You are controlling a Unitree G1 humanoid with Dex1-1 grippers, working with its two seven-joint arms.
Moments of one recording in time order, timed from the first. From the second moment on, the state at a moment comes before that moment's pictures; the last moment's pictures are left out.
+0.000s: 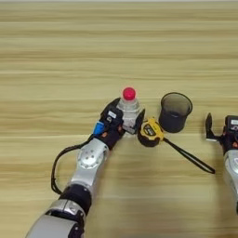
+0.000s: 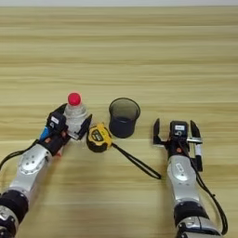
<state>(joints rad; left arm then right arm) -0.33 -0.03 -0.09 0.90 -0.05 -0.64 -0.36 -0.26 -0.17 -0.16 0.87 -0.01 -0.51 -0.11</state>
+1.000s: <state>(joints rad) -0.28 0.04 0.03 0.65 -0.11 -0.64 -0.33 -0.26 -0.17 -0.16 0.87 -0.01 -0.51 -0.11</state>
